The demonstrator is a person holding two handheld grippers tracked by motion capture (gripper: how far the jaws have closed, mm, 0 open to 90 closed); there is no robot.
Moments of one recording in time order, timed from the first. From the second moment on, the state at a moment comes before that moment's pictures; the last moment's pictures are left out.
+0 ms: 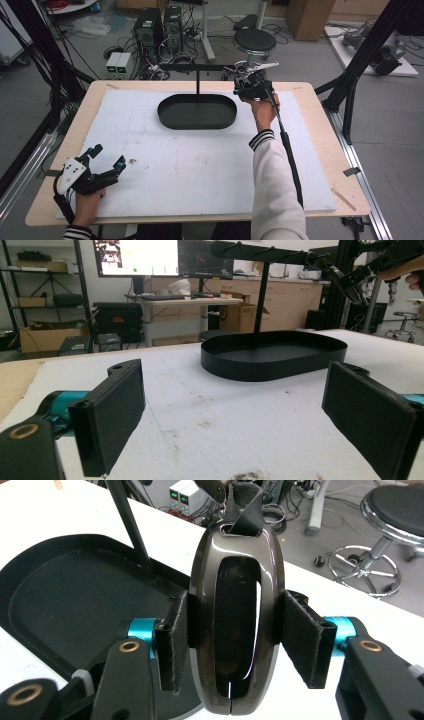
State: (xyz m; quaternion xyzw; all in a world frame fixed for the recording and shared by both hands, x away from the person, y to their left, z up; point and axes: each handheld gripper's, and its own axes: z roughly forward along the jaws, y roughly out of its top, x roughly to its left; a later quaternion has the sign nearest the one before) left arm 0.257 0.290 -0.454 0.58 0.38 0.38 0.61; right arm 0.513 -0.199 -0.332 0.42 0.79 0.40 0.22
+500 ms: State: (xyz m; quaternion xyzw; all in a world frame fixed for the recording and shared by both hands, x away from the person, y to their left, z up) left arm 0.257 0.290 -0.454 0.58 0.38 0.38 0.61; right arm 0.516 -0.196 -0.336 0.44 0.77 0.42 0.19
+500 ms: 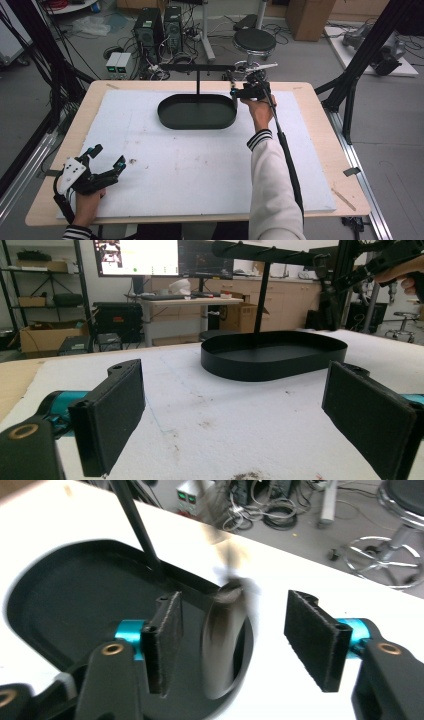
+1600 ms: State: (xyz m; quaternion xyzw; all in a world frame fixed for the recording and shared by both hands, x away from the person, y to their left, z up) left arm 0.256 0.289 -0.454 0.58 0.38 0.38 0.61; right arm 0.330 -0.306 -0.372 0.29 0.69 0.61 0.26
